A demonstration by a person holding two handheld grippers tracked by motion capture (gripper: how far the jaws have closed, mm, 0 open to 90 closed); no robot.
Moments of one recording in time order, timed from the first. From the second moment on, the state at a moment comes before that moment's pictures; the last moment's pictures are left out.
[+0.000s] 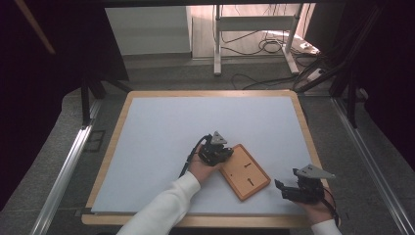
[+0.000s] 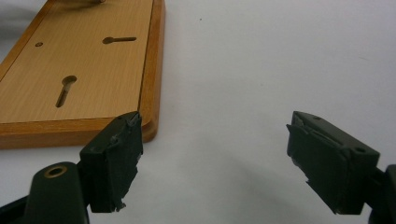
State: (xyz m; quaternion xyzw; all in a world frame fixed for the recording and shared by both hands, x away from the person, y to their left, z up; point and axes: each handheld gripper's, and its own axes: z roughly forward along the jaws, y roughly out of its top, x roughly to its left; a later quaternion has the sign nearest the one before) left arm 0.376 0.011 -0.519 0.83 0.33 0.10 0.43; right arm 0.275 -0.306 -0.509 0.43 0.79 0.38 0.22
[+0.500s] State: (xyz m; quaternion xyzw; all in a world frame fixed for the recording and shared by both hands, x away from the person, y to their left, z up) left arm 0.369 0.031 -0.502 0.84 0.33 0.09 0.43; right arm 0.274 -0.305 -0.509 0.43 0.79 0.38 0.22
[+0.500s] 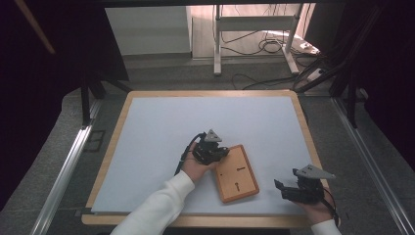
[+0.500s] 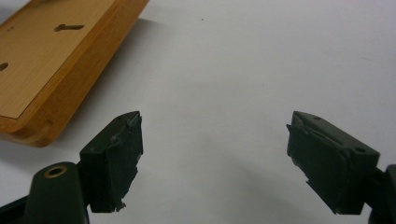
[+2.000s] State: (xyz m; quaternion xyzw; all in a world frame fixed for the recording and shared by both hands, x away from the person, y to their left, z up) left arm 0.370 0.148 -0.513 0.83 0.36 0.08 0.42; right arm 0.275 -0.301 -0.512 0.43 0.79 0.37 0.22
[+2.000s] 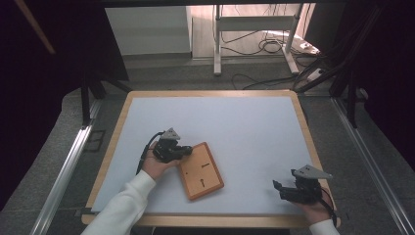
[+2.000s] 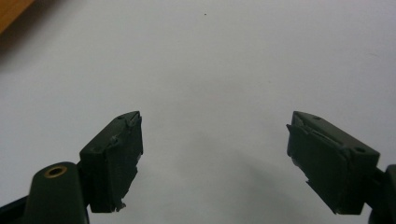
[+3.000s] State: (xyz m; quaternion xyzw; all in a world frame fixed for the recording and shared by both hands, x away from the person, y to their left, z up) left arm 0.383 0.129 -0.518 0.84 0.35 0.10 0.40; right arm 0.275 -0.300 -0.512 0.43 0.79 0.37 0.22
